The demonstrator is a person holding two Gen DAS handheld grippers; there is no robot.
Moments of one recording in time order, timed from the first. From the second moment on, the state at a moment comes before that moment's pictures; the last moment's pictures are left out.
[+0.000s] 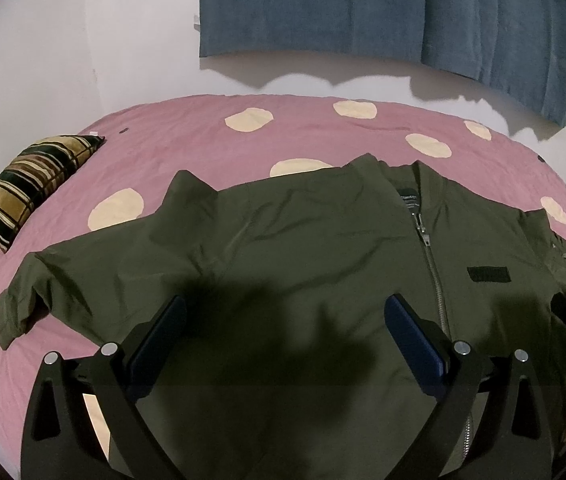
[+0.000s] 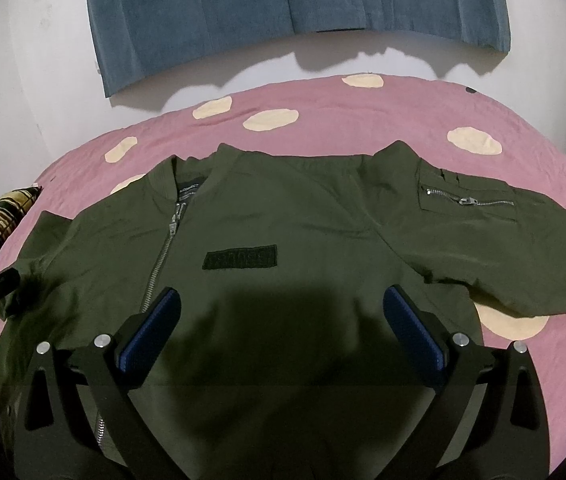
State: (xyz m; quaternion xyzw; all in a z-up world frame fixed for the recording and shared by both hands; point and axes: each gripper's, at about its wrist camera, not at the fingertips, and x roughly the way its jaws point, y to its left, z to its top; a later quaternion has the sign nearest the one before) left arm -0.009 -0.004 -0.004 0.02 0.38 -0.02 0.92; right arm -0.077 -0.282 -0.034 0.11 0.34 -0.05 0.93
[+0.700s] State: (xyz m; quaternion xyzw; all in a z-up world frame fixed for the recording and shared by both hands) left arm -0.006 -0.005 -0.010 0.02 0.39 -0.02 0.92; right arm -0.082 -0.317 -0.023 0.14 0.34 -0.07 0.93
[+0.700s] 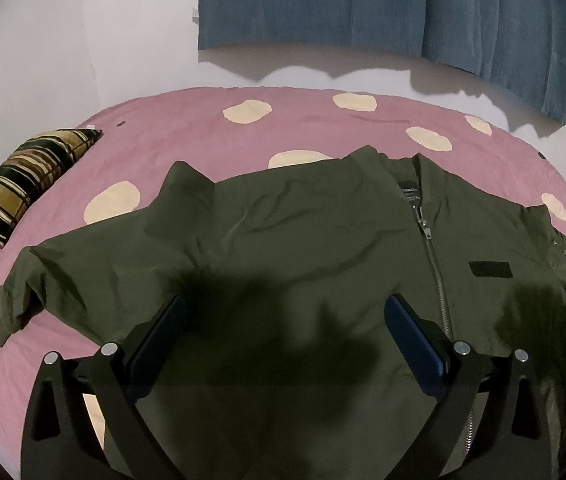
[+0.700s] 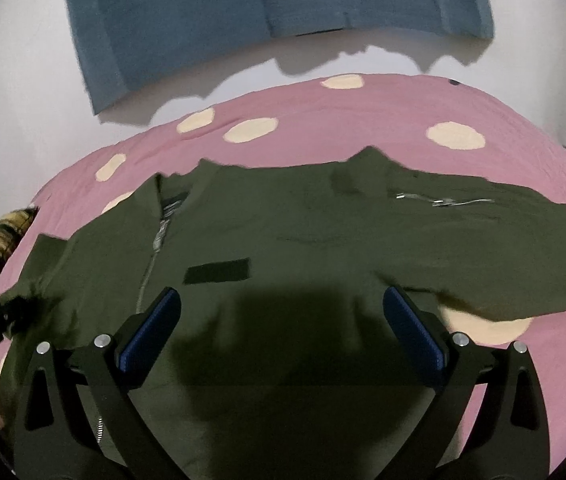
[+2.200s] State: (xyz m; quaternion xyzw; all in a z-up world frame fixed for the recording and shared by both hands) left arm 0.009 -0.021 -0.045 0.03 0.45 -0.03 0.89; right arm -0.238 -0.698 -0.084 0.49 0.23 -0.33 0.77
